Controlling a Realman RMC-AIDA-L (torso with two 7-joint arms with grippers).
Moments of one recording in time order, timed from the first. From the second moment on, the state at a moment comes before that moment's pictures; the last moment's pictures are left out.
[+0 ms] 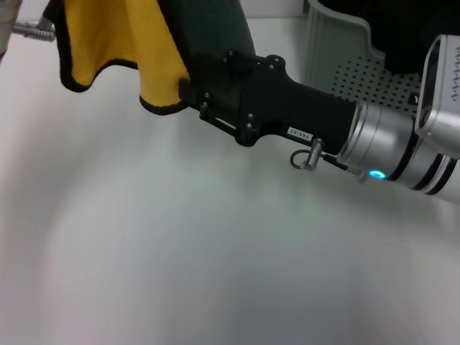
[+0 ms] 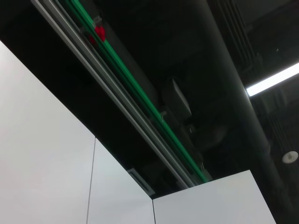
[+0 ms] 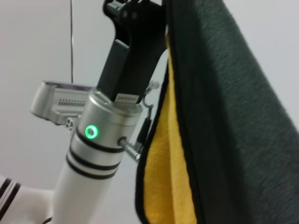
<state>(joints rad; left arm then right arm) -0.55 -2.10 1.27 0.58 0.43 1.79 -0.89 0.59 2.03 -2.09 -0.63 -0.30 -1.16 0.74</state>
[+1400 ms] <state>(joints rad) -0.27 -2.07 1.26 0.64 0.51 1.79 -1.11 0.36 1.93 -1.68 -1.25 -1.07 -1.24 1.36</state>
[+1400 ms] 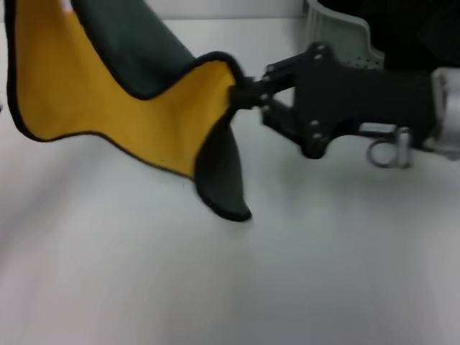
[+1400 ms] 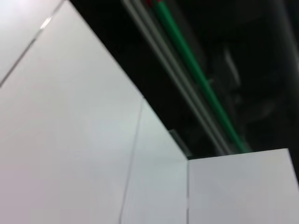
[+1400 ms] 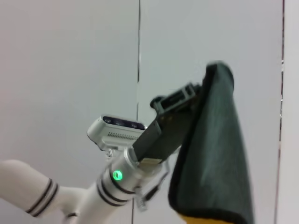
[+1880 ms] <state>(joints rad) 0.03 -2.06 1.26 0.87 0.71 1.79 -1.32 0.26 1.99 -1.28 -1.47 -1.29 -1.70 1.68</state>
